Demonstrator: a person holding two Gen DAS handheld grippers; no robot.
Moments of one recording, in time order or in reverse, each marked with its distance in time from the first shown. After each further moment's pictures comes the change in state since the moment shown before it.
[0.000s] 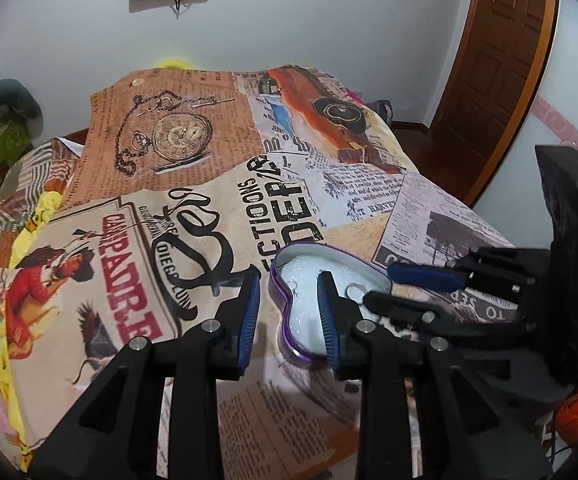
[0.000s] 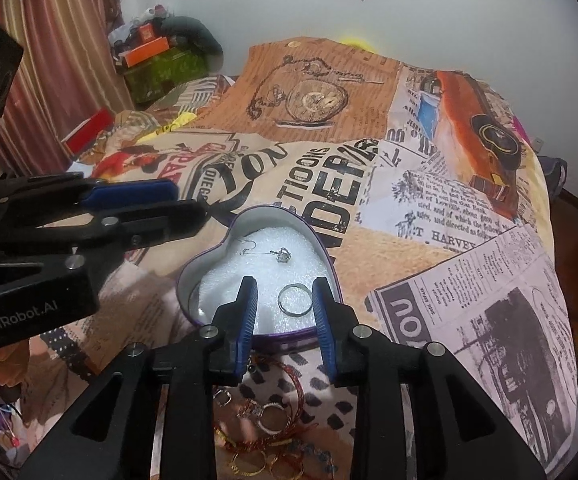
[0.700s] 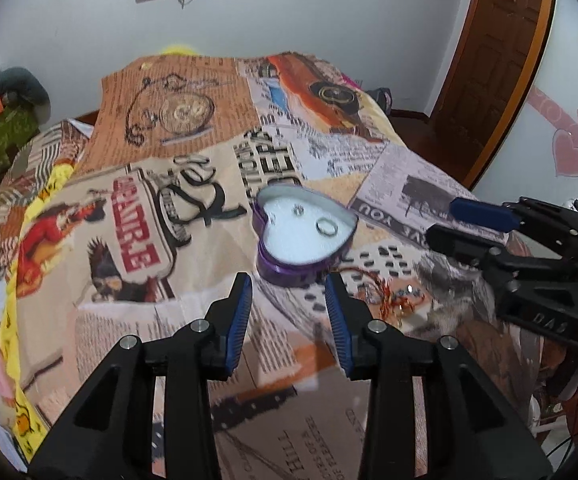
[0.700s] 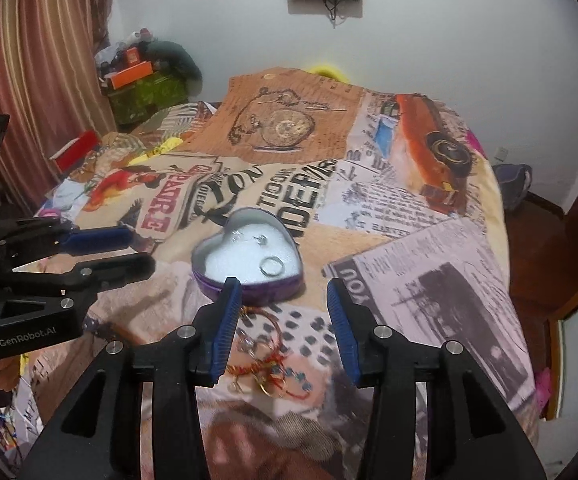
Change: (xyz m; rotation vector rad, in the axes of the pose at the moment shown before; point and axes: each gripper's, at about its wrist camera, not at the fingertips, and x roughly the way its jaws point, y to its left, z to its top) left arm -0.036 -0.023 -0.047 -0.025 0.057 0.007; right arm -0.066 0.002 -0.027 0.026 -0.077 -0.112
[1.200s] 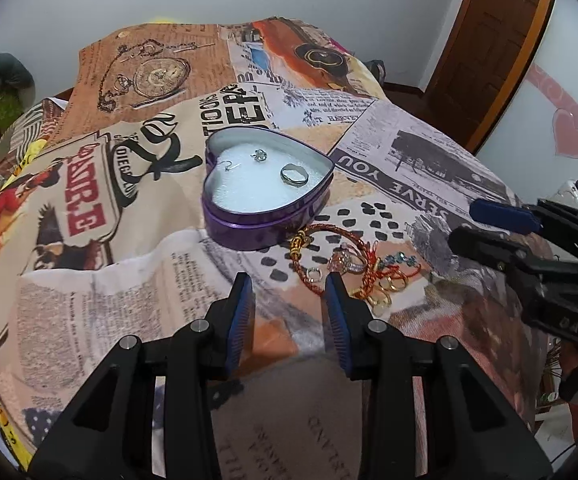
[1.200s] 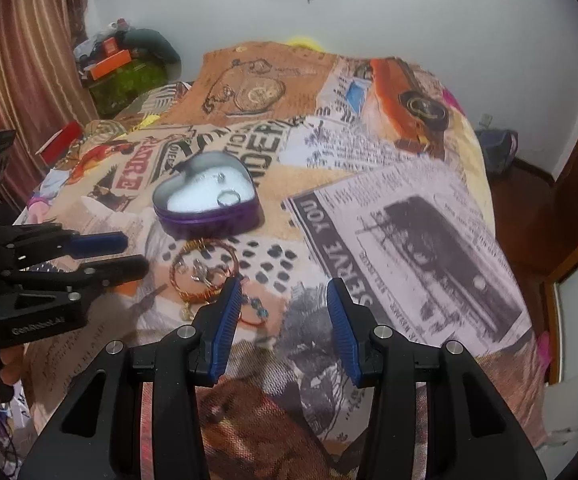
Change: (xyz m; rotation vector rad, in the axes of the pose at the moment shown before) left arm 0.046 -0.027 -0.020 0.009 0.083 -0.024; right arm 0.002 -0.032 -0.044 0.060 0.084 -0.019
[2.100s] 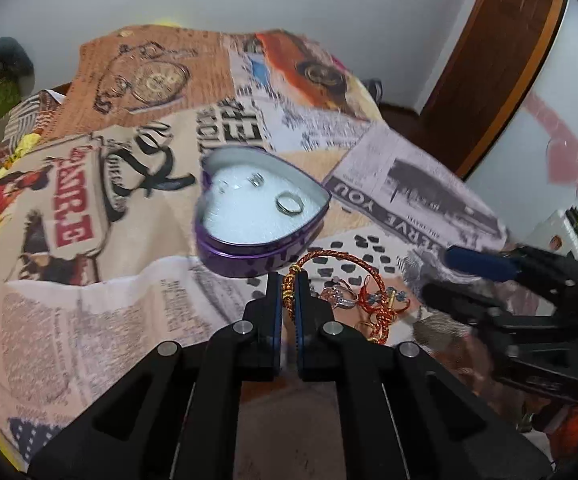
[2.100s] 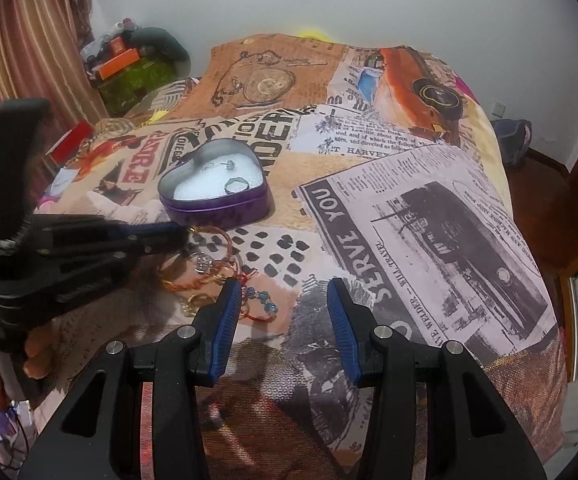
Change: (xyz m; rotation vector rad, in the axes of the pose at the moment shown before) left arm -0.010 0.011 0.010 -0.066 -0.066 -0.053; right arm 0.007 0.004 -0.002 0.001 0.009 0.069
